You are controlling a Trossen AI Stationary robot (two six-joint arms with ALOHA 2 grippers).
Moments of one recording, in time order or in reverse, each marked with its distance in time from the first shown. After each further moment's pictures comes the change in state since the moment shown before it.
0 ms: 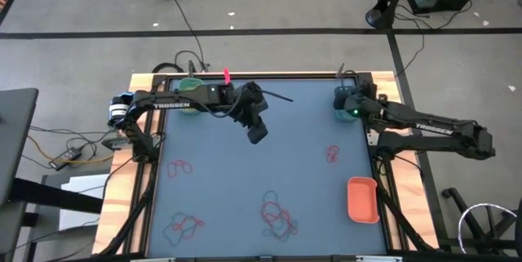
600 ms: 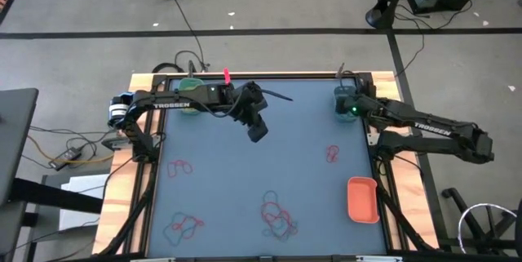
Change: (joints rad) left arm 0.001 0.000 0.000 -0.007 -0.074 0.016; right arm -0.092 0.019 0.001 -0.127 -0.184 0.017
